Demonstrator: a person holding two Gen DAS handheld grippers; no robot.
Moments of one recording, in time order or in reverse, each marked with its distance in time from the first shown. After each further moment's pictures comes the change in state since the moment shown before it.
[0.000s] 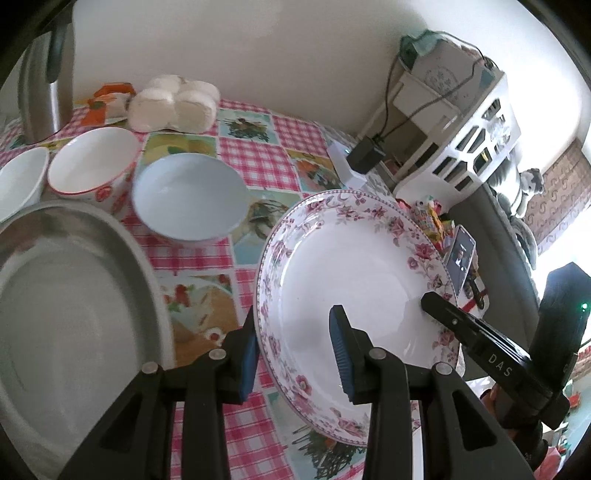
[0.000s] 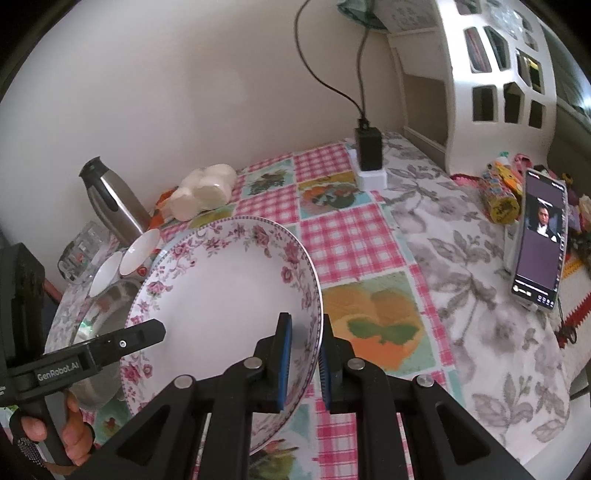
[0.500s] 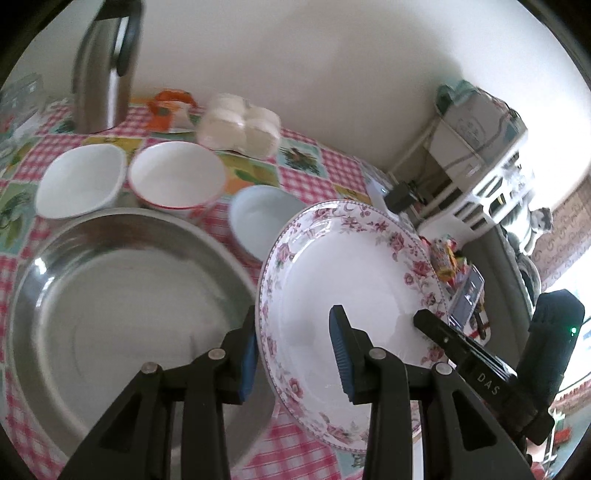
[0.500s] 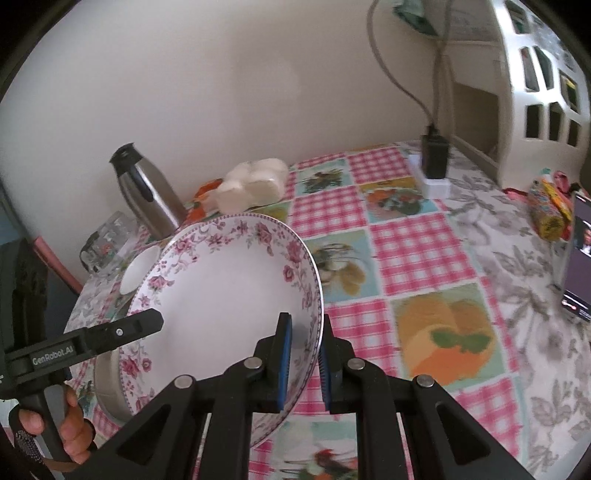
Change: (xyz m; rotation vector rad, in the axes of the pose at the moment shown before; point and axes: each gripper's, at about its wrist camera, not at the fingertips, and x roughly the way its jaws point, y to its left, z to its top) left arm -0.053 0.070 0.011 -0.116 -0.072 0.033; right arm 0.018 0.076 0.002 -0.052 0.003 0.089
